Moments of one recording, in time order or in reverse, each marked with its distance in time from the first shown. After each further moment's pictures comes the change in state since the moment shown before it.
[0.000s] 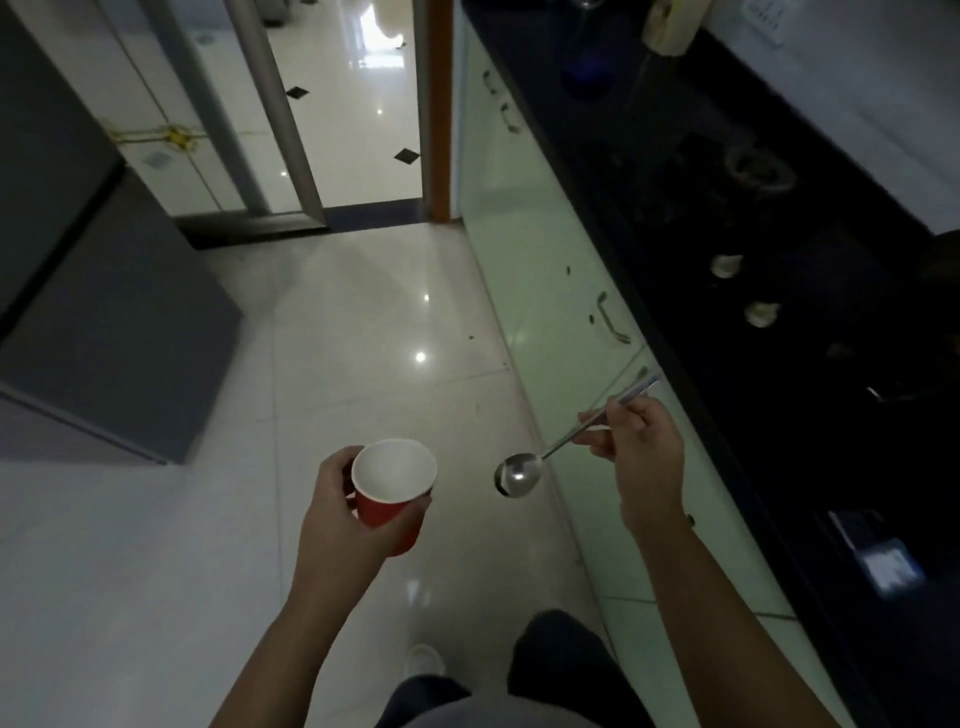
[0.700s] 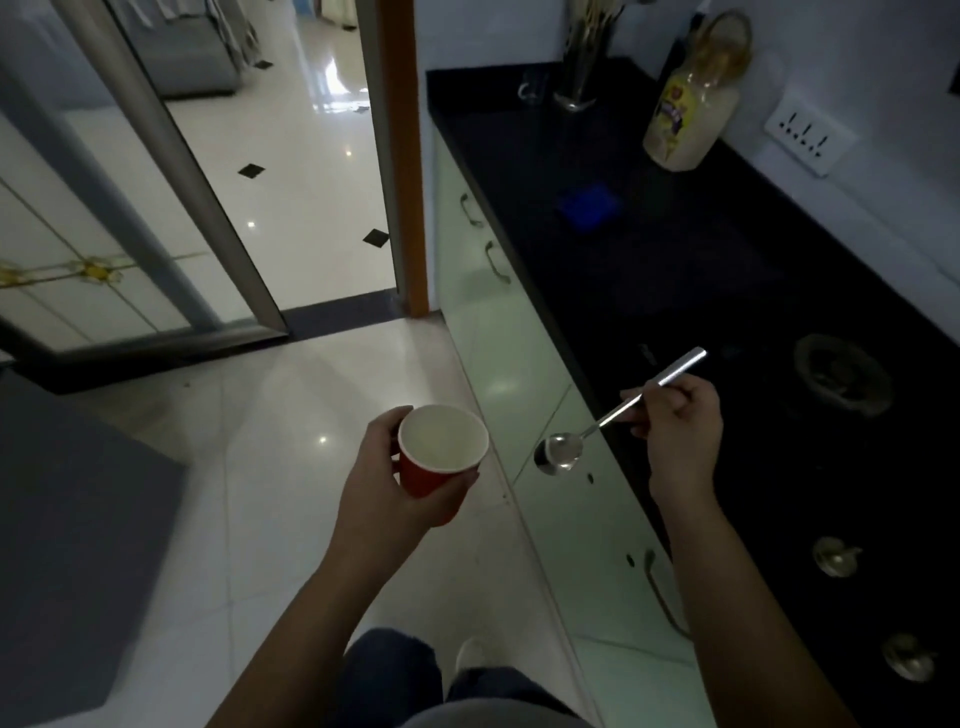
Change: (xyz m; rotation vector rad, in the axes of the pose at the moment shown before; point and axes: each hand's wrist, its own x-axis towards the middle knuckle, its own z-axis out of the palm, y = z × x) left_hand 0.423 0.157 0.093 0.032 -0.155 0.217; right_hand 0.399 -0.115 0.137 0.042 0.256 -0.082
